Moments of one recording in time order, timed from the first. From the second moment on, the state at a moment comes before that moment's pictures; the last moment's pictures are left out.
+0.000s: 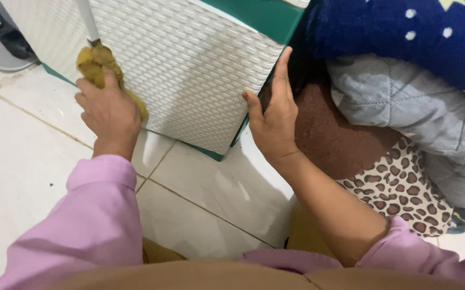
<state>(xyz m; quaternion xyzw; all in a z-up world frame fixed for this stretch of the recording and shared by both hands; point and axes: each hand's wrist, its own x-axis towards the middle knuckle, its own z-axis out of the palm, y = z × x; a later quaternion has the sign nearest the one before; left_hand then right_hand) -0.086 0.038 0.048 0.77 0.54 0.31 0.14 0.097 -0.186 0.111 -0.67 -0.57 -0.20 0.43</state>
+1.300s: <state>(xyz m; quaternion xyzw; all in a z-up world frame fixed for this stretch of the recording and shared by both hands) -0.099 0.056 0.068 0.80 0.57 0.13 0.13 0.091 -0.185 0.119 -0.70 -0.55 -0.19 0.42</state>
